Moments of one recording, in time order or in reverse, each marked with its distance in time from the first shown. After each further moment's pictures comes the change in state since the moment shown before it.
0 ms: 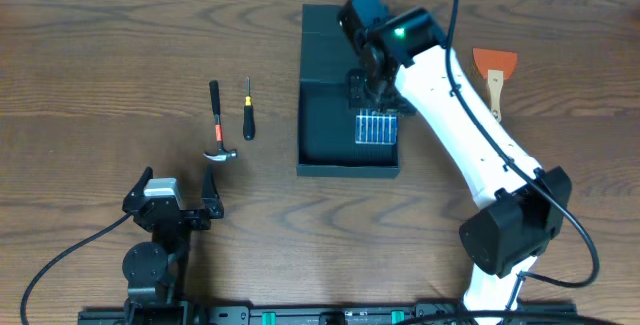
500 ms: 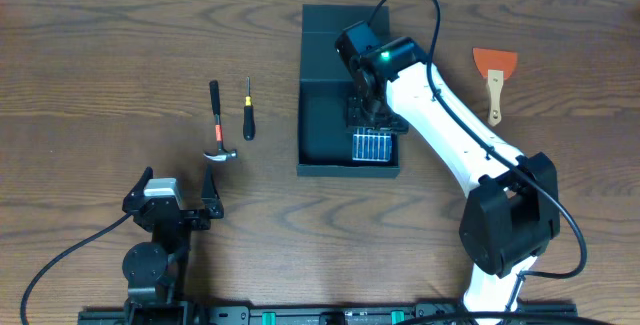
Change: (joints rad) left arm 0.000 0.000 0.000 0.000 0.000 0.000; right arm 0.000 0.000 -0.243 0.197 -0.031 0.012
